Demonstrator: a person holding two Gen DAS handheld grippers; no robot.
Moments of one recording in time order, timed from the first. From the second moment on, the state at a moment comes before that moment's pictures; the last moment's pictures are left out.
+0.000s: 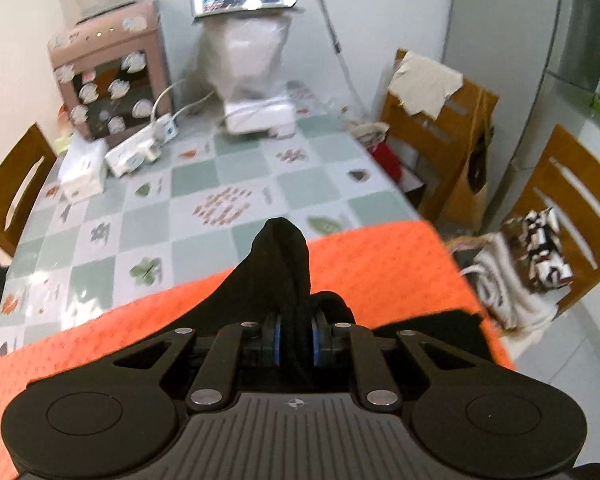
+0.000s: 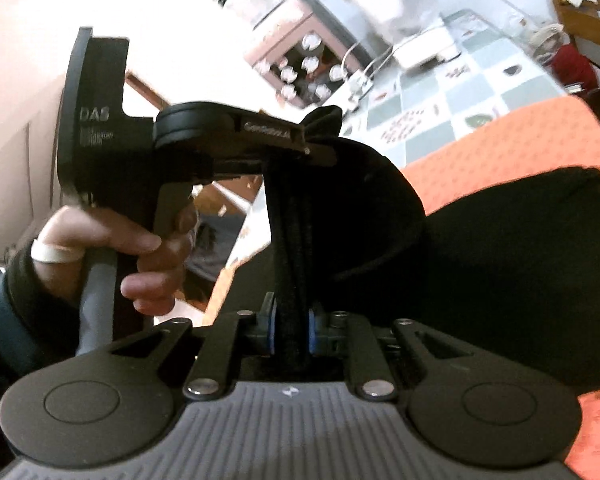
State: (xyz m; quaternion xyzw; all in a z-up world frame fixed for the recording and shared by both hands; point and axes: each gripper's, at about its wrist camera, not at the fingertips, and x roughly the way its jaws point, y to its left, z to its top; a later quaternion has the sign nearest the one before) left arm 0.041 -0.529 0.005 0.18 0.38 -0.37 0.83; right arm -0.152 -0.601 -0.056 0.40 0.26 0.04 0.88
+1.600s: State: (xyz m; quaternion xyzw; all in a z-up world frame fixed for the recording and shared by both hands) left arm -0.036 -0.417 -0.095 0.09 0.49 -0.30 0.81; right arm -0.134 -0.747 -0.094 0.28 0.33 -0.02 0.90
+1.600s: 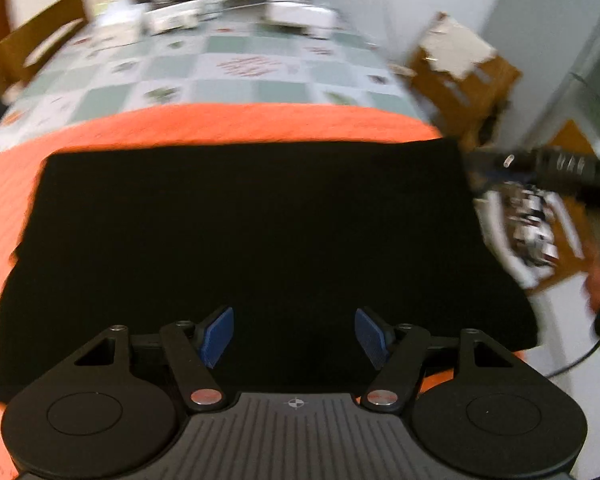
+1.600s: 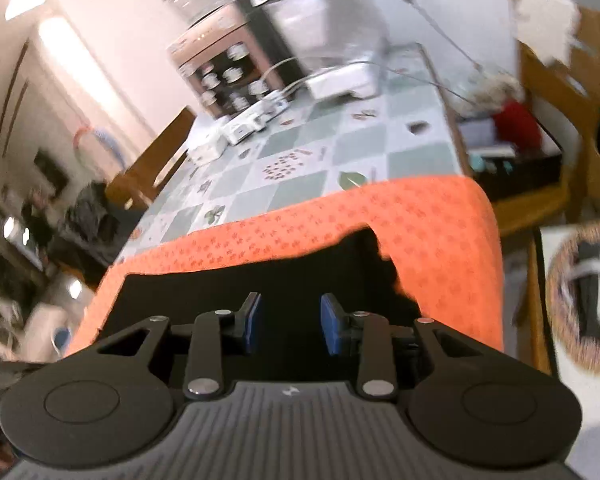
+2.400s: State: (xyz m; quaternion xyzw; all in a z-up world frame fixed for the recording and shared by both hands) left arm -0.017 -0.290 -0.123 -0.04 0.47 -0.16 0.87; right arm -0.133 -0.687 -0.118 0.18 0.40 0.02 0.90
